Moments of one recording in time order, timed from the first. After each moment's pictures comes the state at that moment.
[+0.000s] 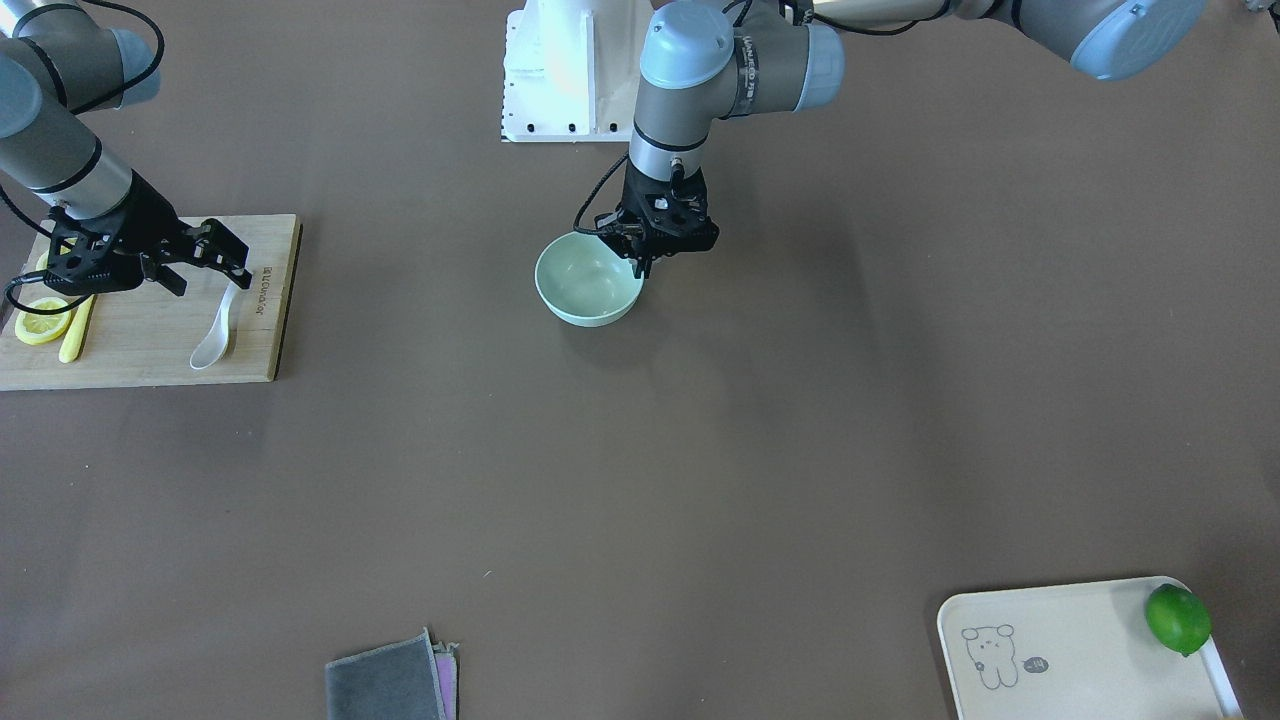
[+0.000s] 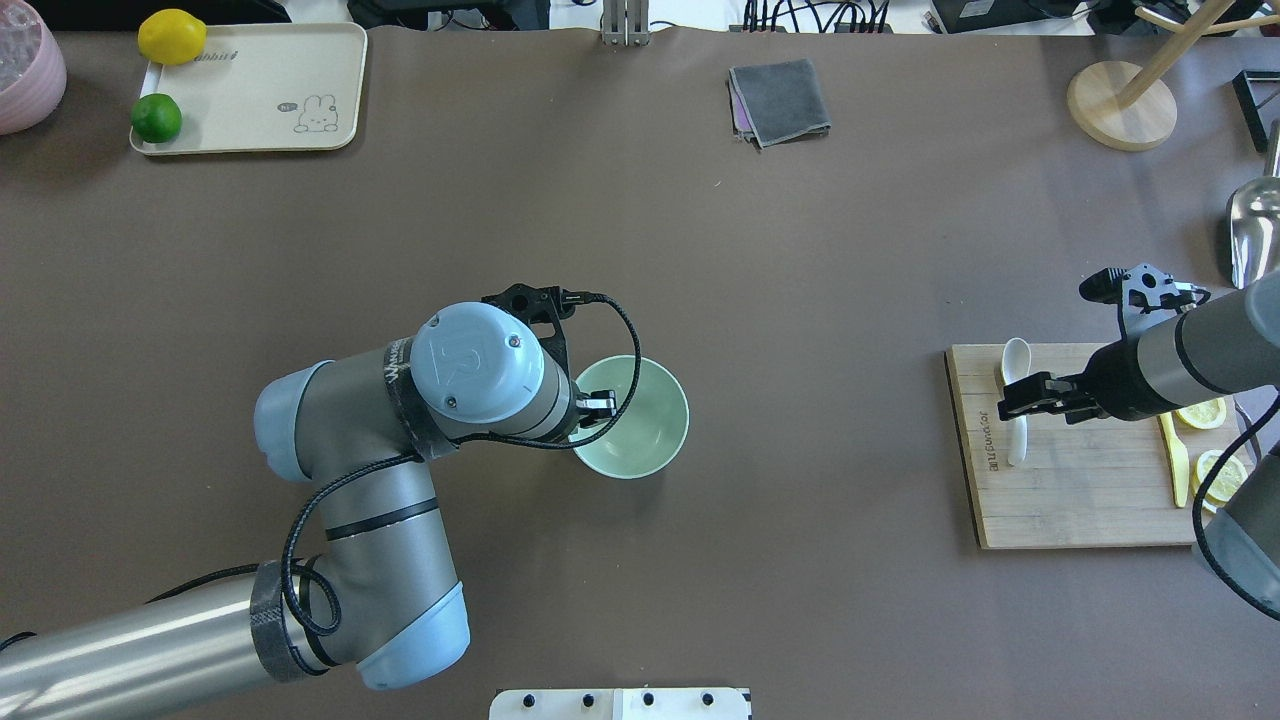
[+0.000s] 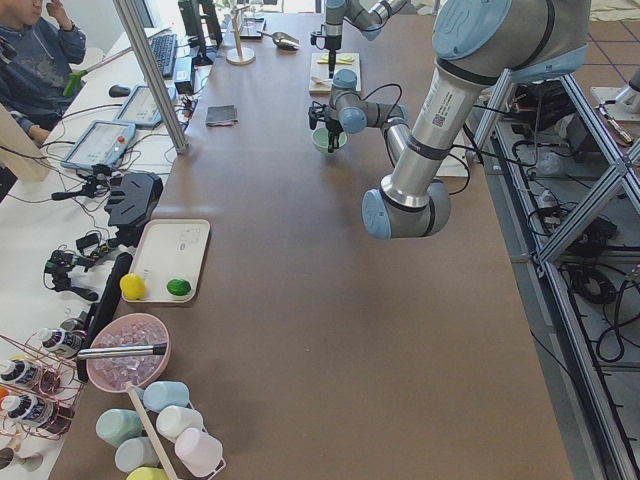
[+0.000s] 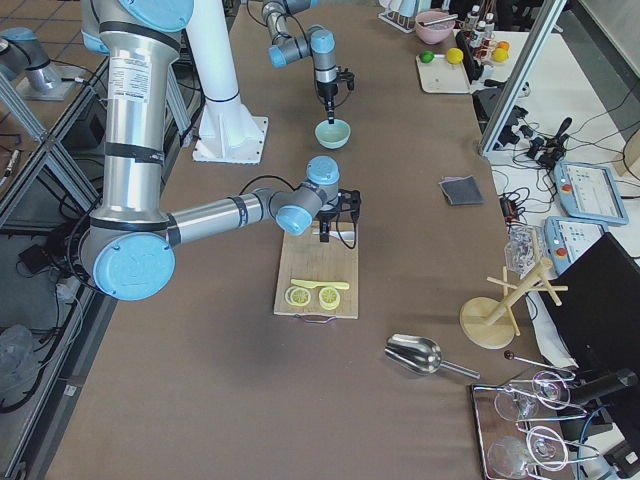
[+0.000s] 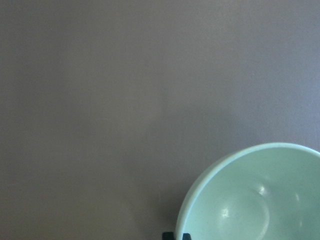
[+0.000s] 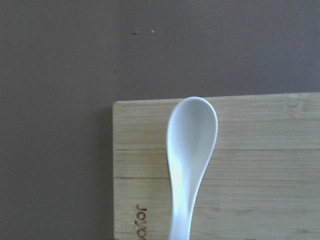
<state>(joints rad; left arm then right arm) -0.42 -2.23 -1.71 -1.68 -1.75 -1.42 0.79 -1.66 1.84 -0.97 2.12 1.06</state>
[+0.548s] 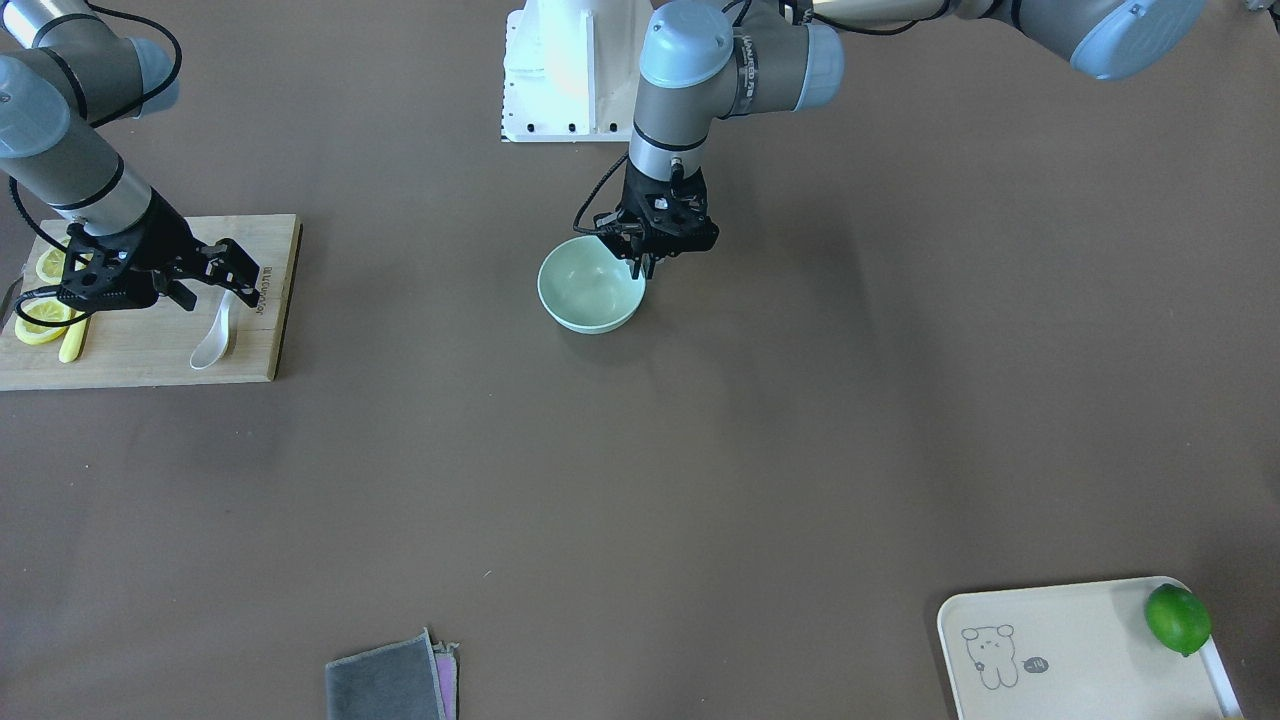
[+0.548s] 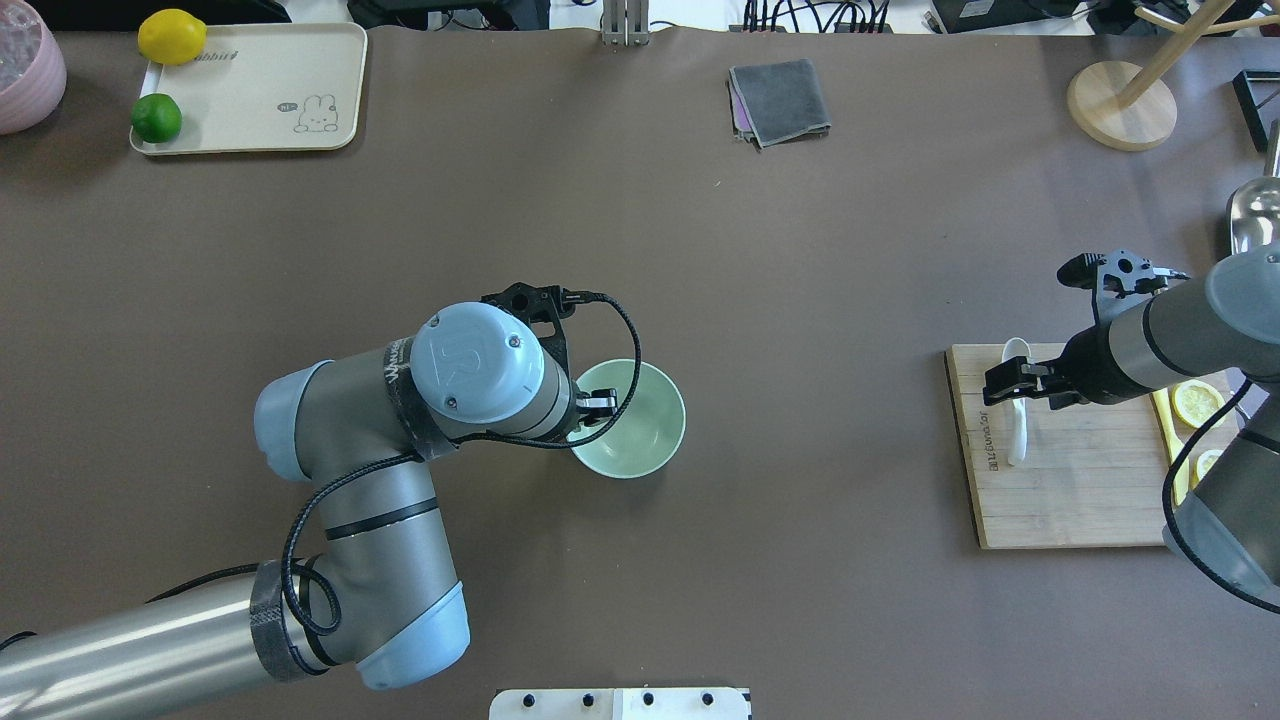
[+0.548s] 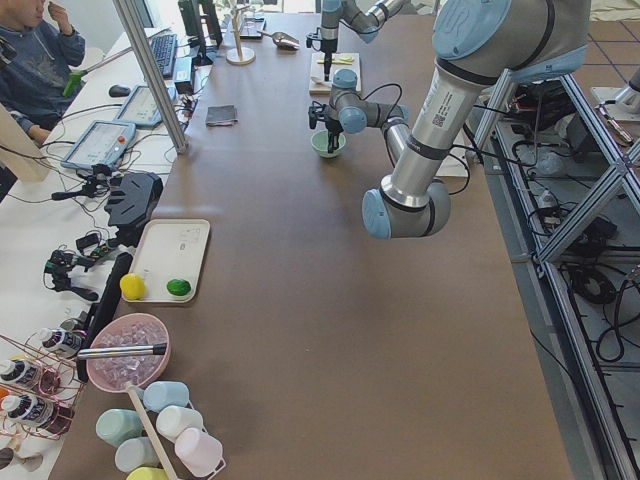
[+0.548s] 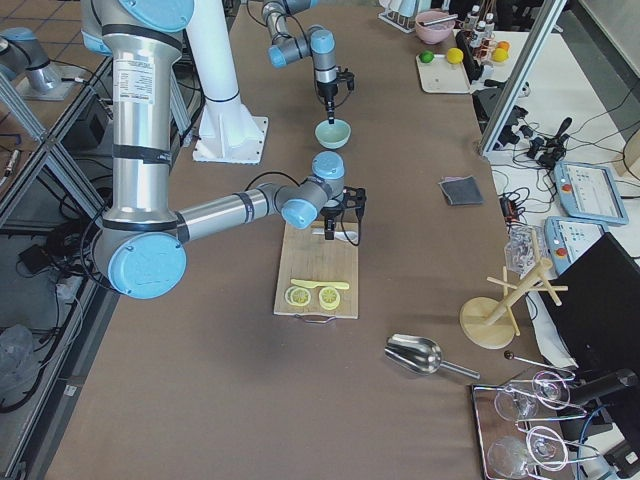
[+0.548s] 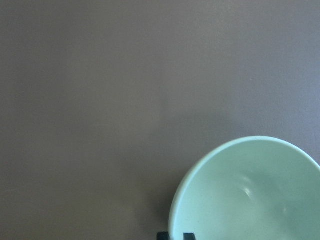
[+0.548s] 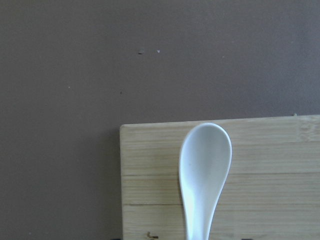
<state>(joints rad) -0.42 -2.23 -1.71 -1.67 -1.74 -1.42 0.79 -1.61 1.82 -1.04 2.10 1.06</state>
